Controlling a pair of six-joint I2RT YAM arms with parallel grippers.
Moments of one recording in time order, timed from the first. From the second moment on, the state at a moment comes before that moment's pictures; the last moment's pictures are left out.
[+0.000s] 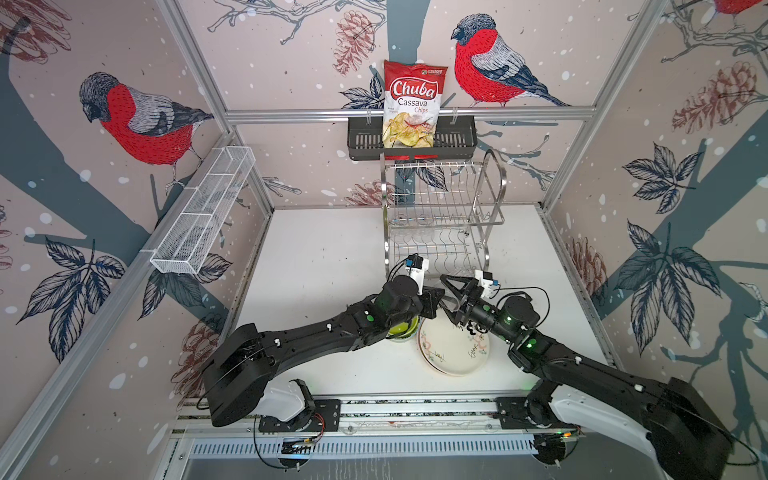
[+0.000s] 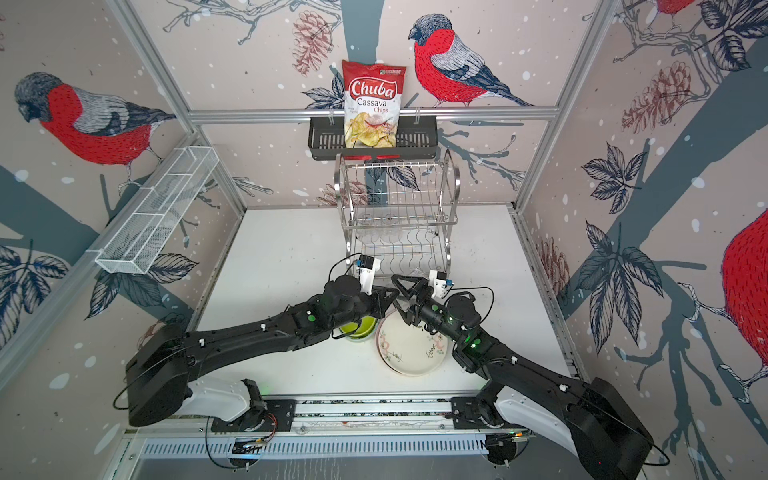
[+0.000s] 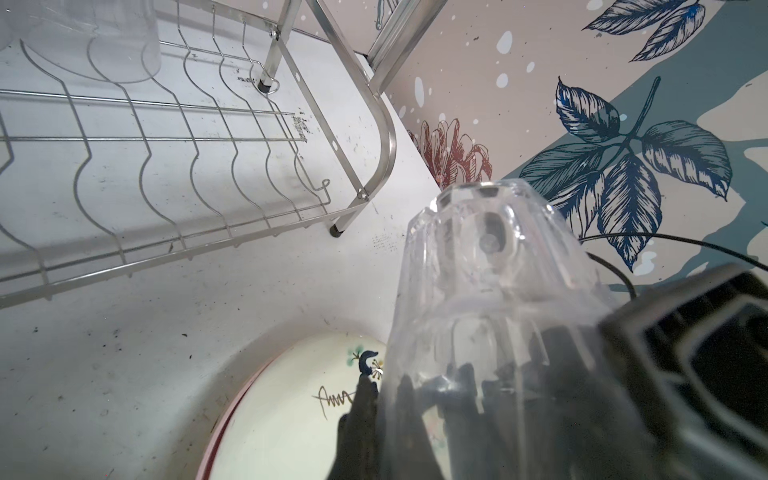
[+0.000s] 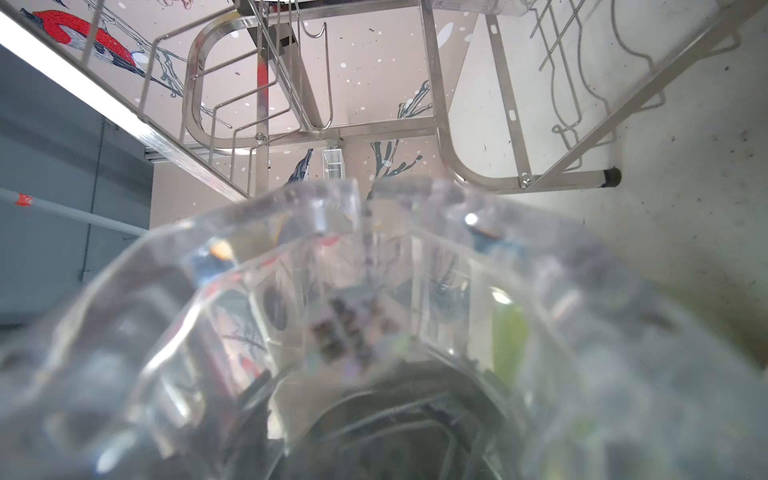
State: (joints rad) left arm -1.00 1.40 0.84 0.19 0.00 -0.72; right arm 0.76 0.97 0.31 0.66 -0.23 1.62
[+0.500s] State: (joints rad) left arm -1.00 1.39 0.84 0.18 0.00 -0.74; right arm 0.77 0.97 0.34 0.60 -0.21 1.55
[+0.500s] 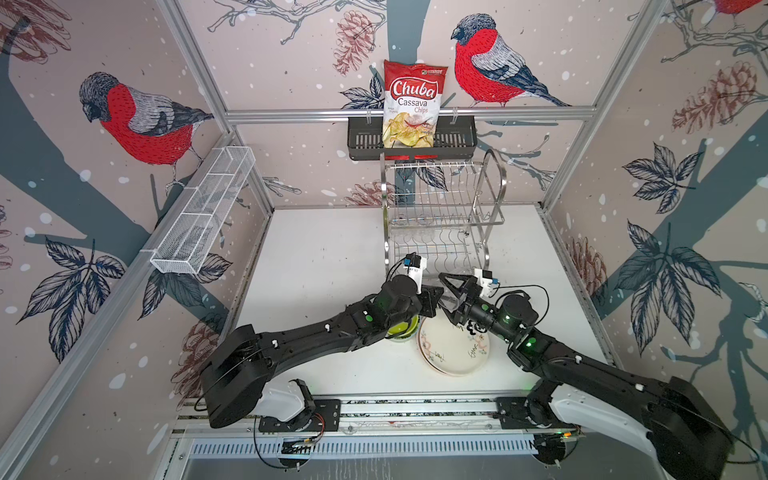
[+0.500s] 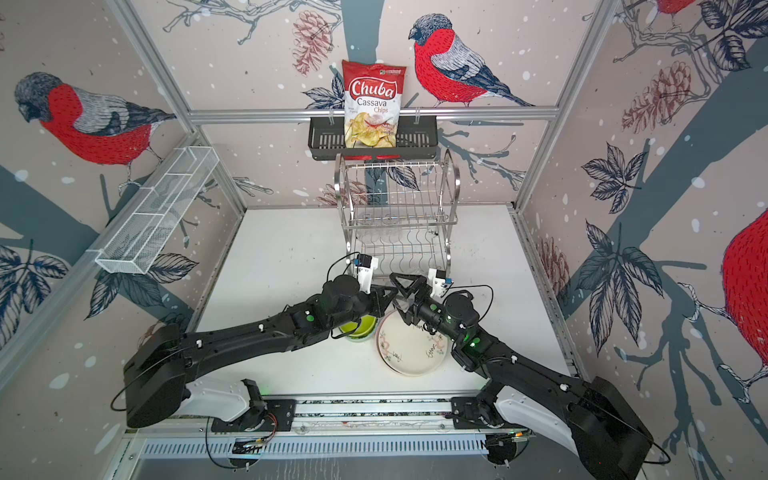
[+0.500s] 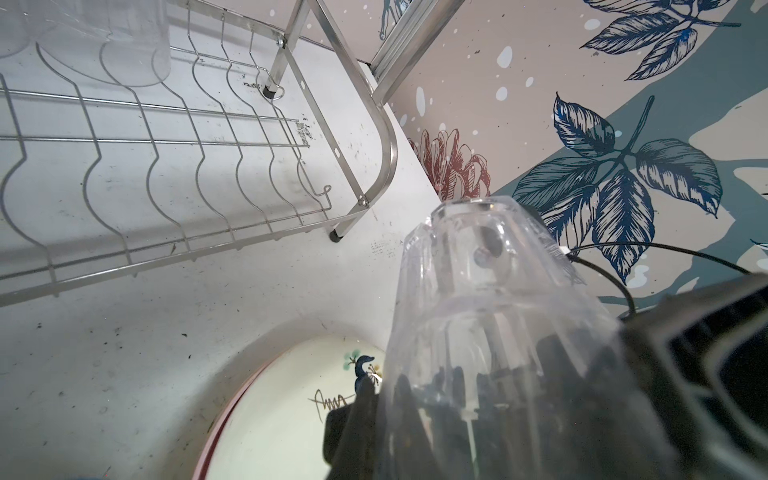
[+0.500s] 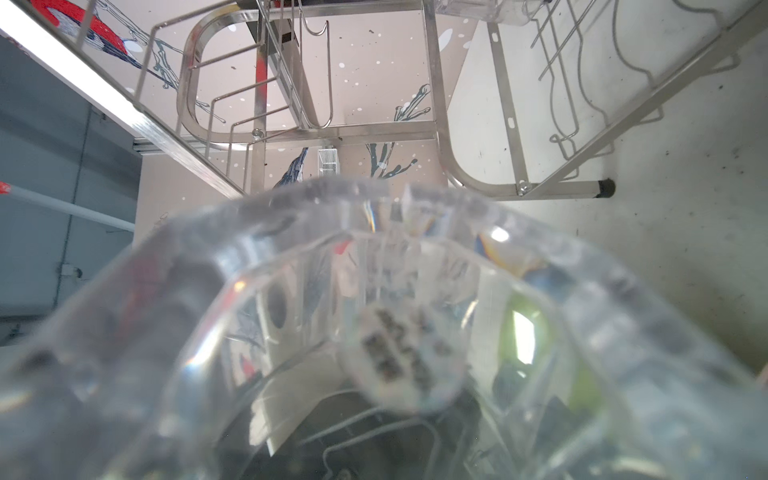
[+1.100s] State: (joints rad) left arm -1.01 1.36 0.84 0.13 0.01 -0.73; right arm 0.77 0.82 0.38 0.31 -0.19 1.41
